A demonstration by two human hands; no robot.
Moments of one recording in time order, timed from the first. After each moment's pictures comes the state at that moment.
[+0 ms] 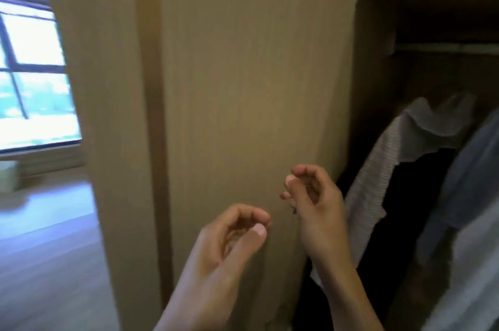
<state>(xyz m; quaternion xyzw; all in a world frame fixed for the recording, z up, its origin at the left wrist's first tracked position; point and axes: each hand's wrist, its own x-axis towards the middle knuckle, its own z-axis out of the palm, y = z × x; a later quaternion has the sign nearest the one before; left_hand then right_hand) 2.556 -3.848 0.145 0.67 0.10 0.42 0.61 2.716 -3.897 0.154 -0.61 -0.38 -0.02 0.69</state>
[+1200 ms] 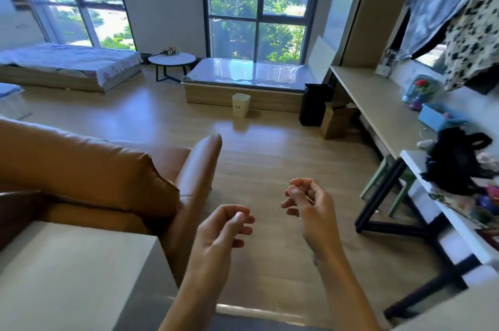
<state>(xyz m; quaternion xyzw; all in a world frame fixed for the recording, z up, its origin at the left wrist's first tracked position) 2.073 -3.517 0.002 0.43 0.50 0.56 0.49 2.236 -3.446 -0.015 -0.56 -0.47 0.41 0.55</state>
